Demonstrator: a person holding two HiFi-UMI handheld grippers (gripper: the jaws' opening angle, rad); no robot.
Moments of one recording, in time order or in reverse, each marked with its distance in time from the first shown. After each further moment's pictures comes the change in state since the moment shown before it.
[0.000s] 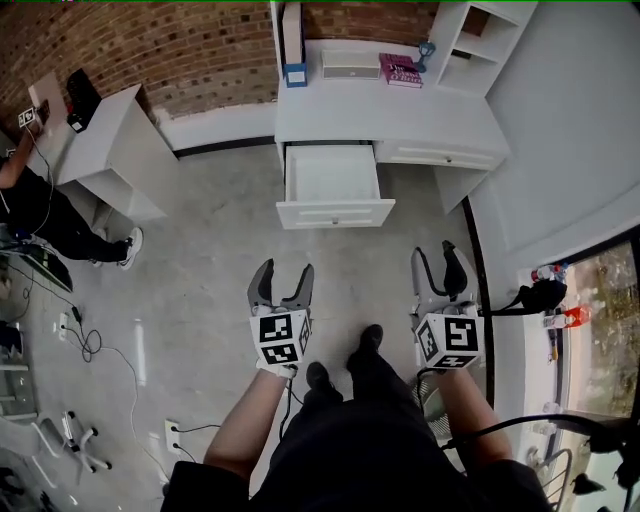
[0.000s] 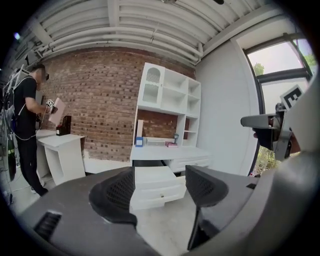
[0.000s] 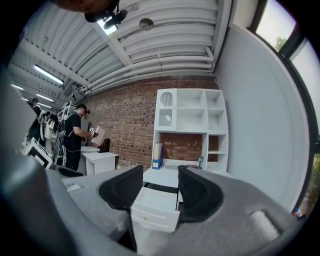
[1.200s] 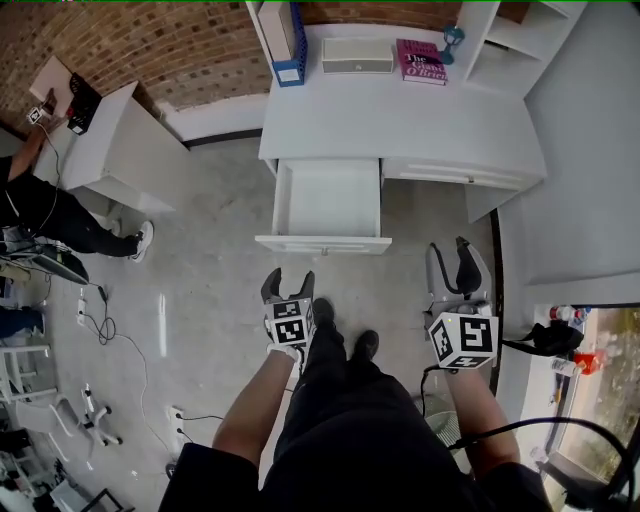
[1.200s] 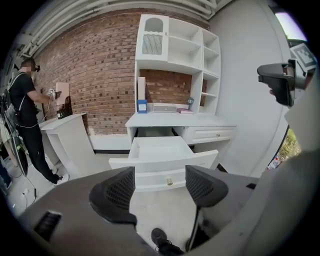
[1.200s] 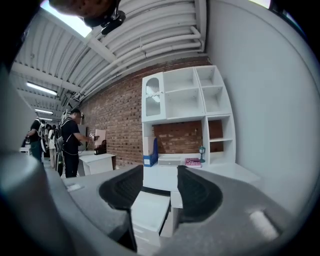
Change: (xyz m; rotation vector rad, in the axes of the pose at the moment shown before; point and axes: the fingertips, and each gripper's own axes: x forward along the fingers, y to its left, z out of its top) left arm 0.229 -0.006 -0.116 -0.002 0.351 0.173; right arm 0.186 -0.163 -0.052 0.112 0.055 0.088
